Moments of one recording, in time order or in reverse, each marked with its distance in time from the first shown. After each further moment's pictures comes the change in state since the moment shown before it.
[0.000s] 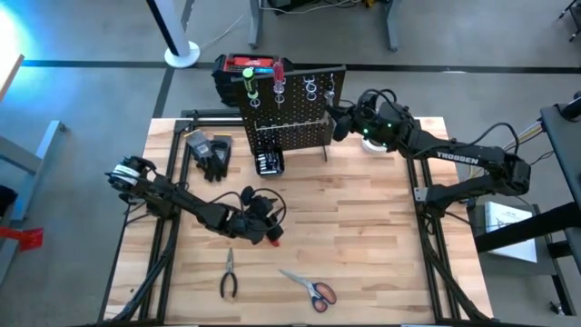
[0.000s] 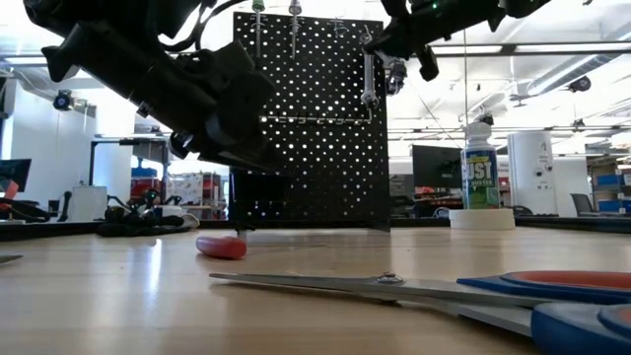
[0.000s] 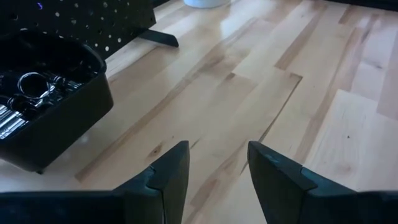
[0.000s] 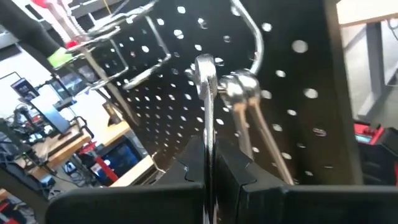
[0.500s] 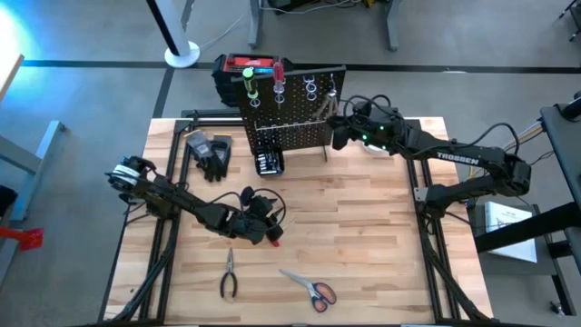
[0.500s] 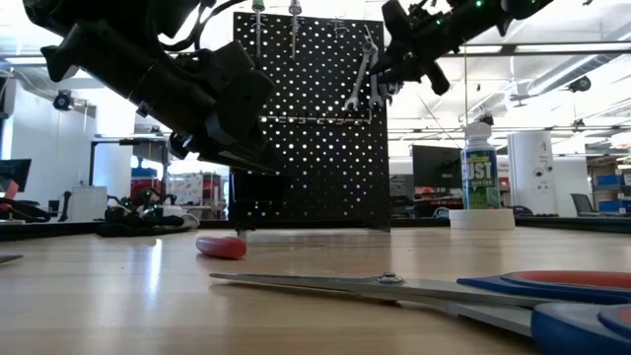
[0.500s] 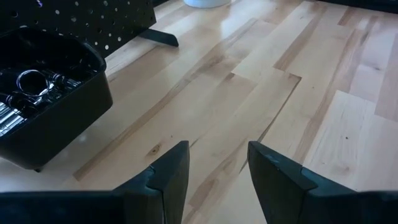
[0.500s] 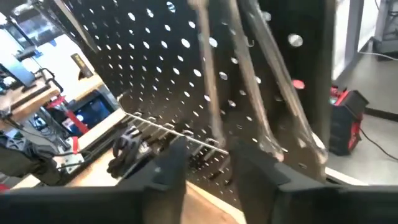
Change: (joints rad) left arm -0.002 0.000 0.000 0.000 0.000 -0.013; right arm -0.002 -0.006 -0.015 -0.206 -0.004 -0.031
